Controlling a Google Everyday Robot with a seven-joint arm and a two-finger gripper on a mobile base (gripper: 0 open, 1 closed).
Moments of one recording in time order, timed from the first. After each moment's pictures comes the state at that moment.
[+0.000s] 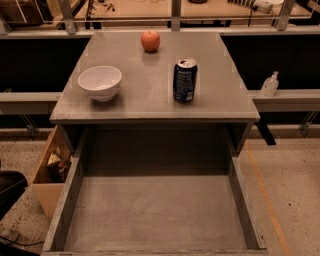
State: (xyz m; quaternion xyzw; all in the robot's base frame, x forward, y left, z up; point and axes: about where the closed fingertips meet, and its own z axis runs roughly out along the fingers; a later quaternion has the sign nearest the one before) arm 0.194 -0.299 0.775 -0.60 0.78 0.00 0.18
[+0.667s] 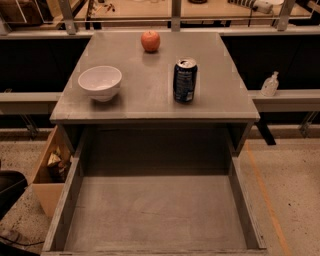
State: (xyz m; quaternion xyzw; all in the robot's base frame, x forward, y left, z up) arm 0.171 -0.262 0.679 -0.63 0.76 0.01 0.15
